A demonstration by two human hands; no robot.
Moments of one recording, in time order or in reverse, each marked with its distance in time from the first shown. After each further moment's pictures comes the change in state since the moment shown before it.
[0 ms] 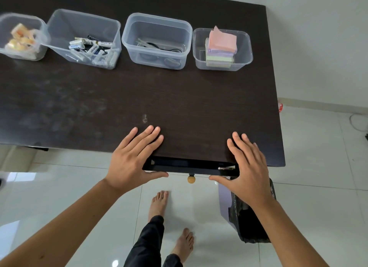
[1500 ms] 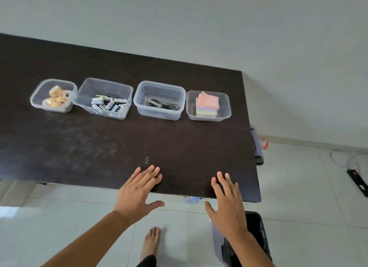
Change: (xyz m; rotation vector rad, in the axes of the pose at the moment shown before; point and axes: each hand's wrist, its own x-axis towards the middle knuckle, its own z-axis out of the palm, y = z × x) left_hand 0.014 0.013 -0.020 0.079 -0.321 -0.139; right_hand 0.005 -0.028 -0.012 -0.116 -0.264 0.163
